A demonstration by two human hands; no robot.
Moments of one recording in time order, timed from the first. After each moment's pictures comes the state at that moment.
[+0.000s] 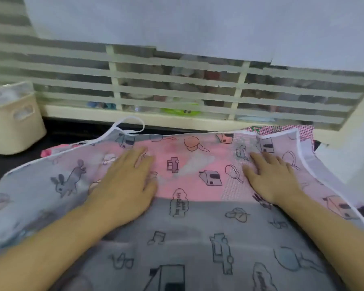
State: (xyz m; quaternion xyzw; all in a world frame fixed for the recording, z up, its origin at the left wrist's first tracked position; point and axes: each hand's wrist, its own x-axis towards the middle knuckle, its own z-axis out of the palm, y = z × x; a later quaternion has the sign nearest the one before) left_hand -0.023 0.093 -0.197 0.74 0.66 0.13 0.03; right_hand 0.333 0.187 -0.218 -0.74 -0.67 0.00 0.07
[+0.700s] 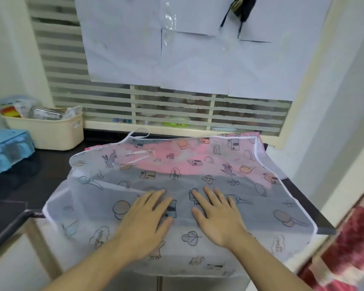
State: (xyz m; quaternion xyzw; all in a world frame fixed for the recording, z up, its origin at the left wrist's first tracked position) left_hand 0.023 -0.113 -0.230 0.80 0.59 0.15 0.00; right_hand 0.263 -0.069 -0.225 -0.61 -0.79 0.07 0.04
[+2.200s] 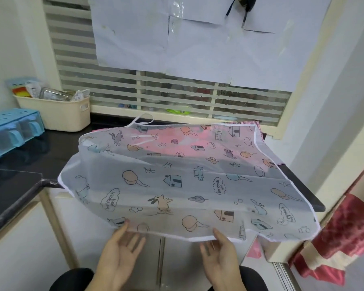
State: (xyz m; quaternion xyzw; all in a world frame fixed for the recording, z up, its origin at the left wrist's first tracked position) left_hand 0.002 -0.198 -0.327 0.02 0.39 0.66 0.63; right_hand 0.244 -0.176 -0.329 -0.41 0.00 0.66 0.63
